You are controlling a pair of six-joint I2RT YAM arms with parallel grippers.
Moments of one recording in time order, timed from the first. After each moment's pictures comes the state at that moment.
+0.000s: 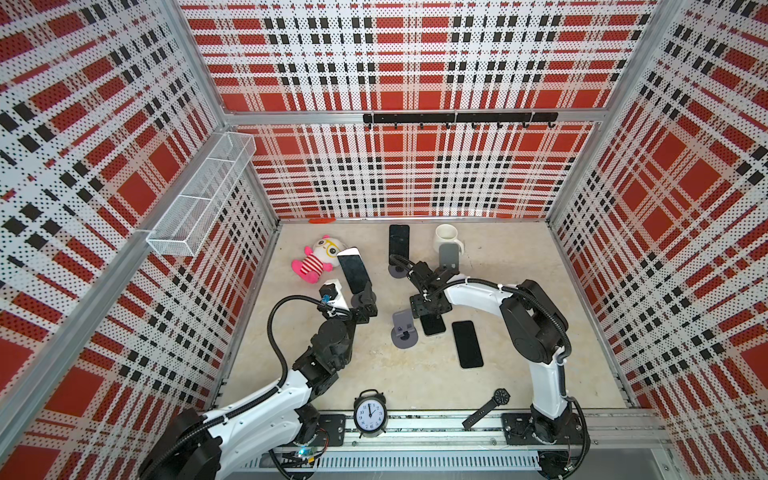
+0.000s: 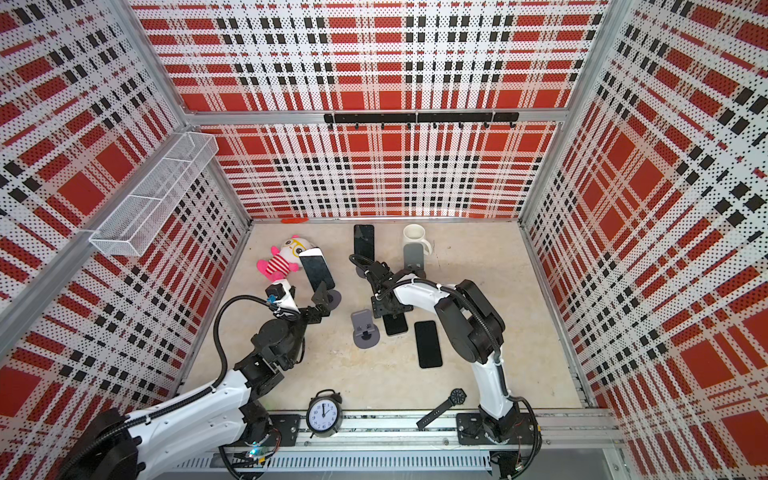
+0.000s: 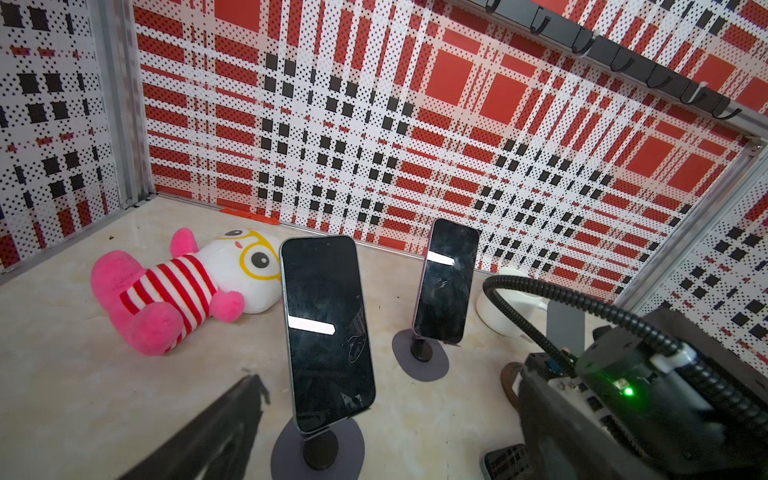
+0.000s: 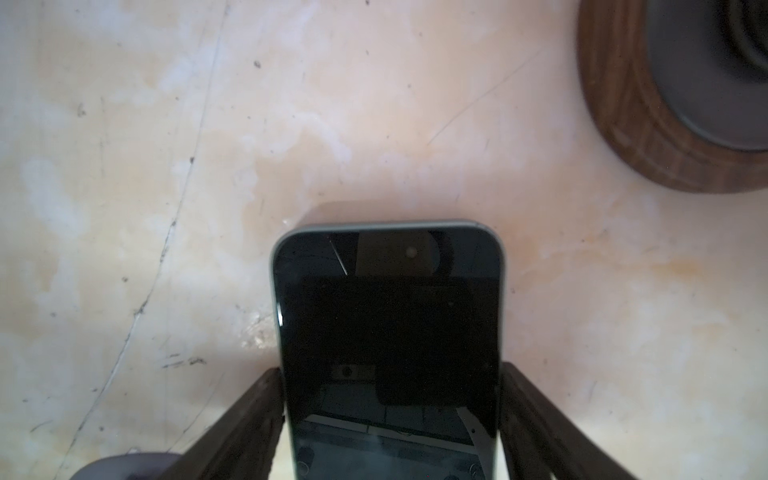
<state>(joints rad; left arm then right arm) -0.70 0.90 0.27 0.61 -0.64 -0.32 0.74 2.04 1.42 -0.64 0.16 0.50</state>
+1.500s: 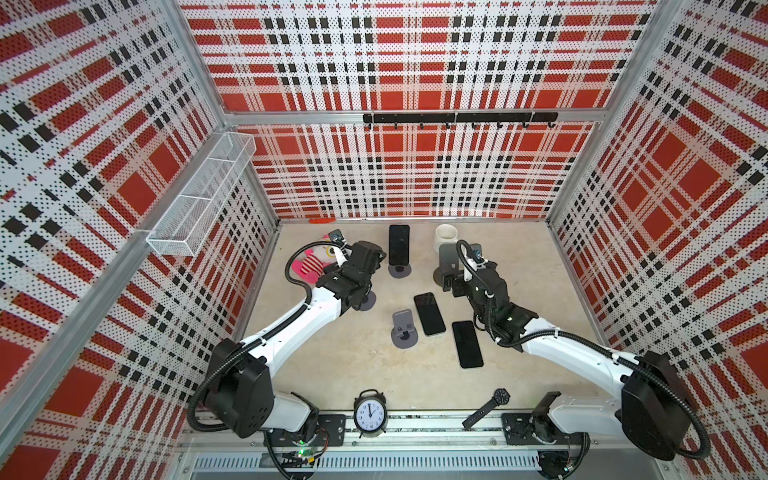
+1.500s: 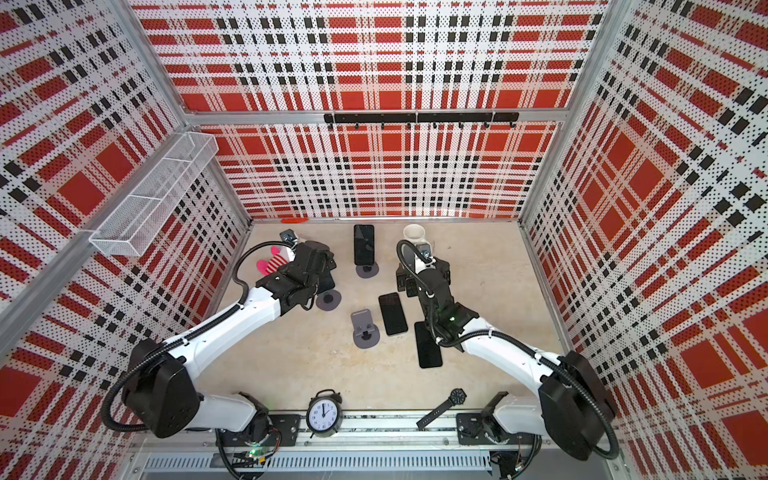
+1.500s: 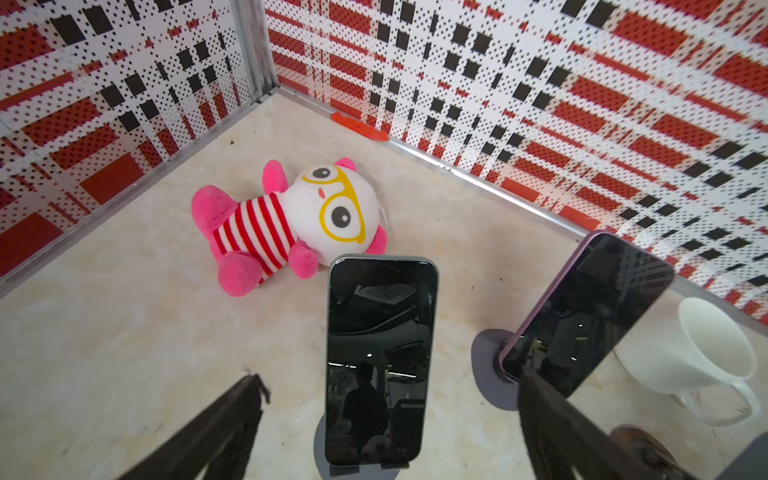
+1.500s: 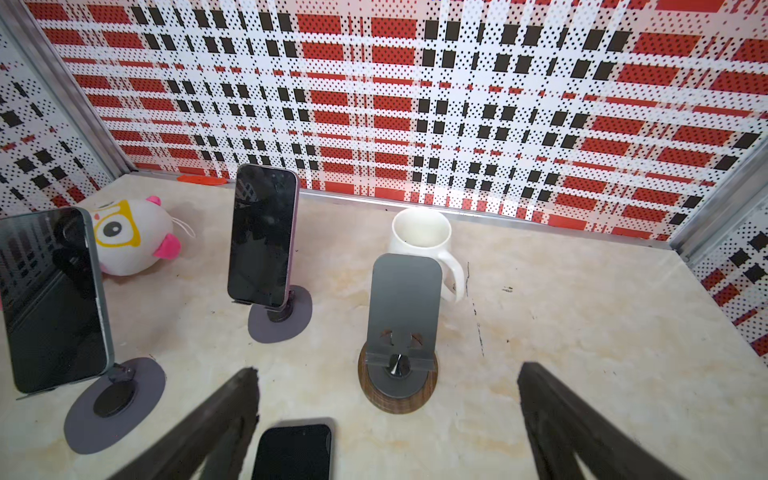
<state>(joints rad) -0.52 1.45 1.14 -0.40 -0.71 -0.76 0.69 1.28 0.77 0.25 0.50 0.11</state>
